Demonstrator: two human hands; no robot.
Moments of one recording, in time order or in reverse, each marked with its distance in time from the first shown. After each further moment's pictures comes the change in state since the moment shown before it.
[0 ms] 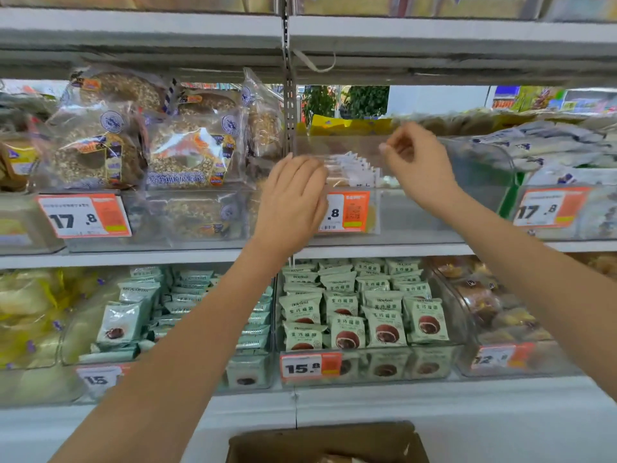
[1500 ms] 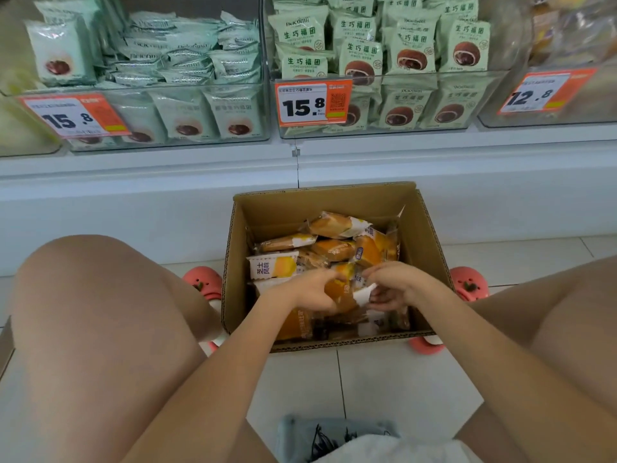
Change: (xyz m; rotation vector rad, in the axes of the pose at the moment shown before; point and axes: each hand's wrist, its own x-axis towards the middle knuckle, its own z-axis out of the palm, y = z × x) left_hand -0.391 0.222 -0.058 -0.896 -1.768 -0.719; right_hand -0.472 0.055 0.084 0.306 -0.907 1.752
